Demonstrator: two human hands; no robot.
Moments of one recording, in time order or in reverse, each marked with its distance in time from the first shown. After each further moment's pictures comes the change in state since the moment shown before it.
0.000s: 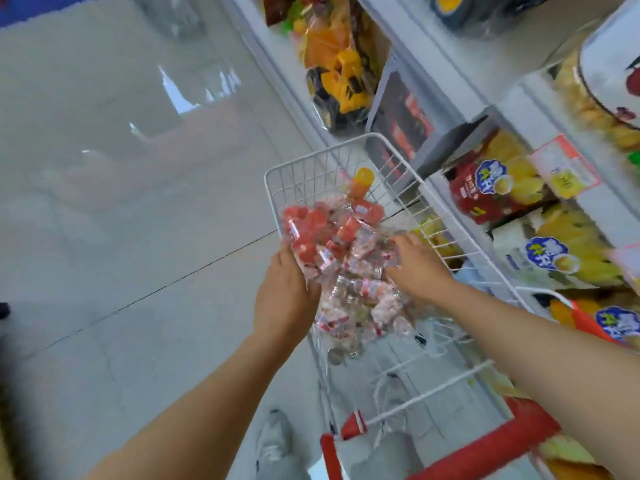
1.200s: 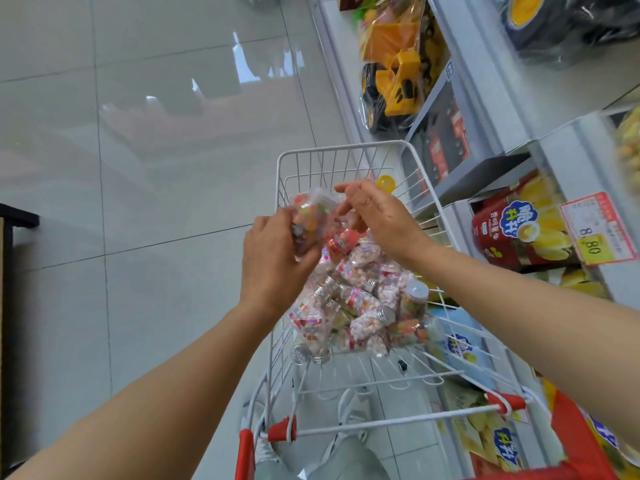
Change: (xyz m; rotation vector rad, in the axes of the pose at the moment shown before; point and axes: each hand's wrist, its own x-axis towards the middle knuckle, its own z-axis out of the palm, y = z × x) left_hand 0.020 0.032 0.010 -0.080 0.426 -0.016; right_hand 0.043 -0.042 -0.054 0.744 -0.128 -0.572
